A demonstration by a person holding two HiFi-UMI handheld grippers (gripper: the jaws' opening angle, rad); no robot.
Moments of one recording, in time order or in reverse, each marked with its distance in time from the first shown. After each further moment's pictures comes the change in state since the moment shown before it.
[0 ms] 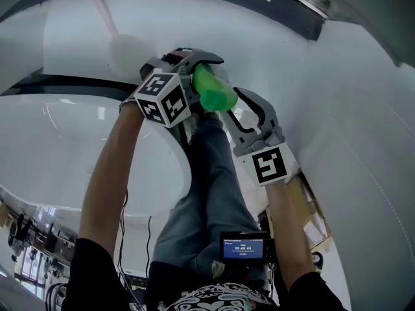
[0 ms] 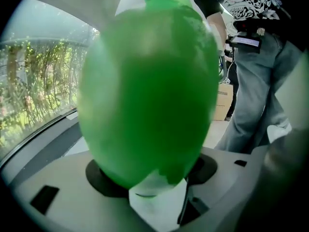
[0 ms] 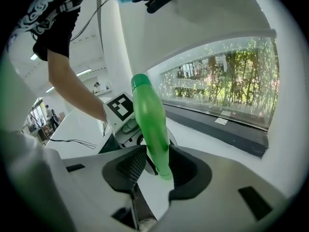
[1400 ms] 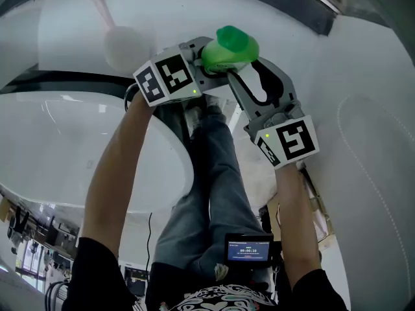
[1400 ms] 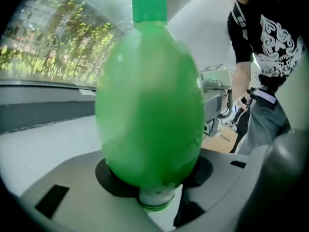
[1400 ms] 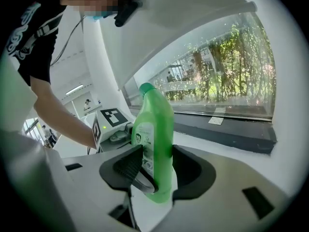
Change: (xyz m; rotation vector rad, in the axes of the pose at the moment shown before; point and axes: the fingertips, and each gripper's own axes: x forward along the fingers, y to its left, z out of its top) left arm 0.011 0.025 0.015 -0.425 -0.196 -0.067; right arm 0.025 -0.049 0.001 0.185 -0.038 -0.001
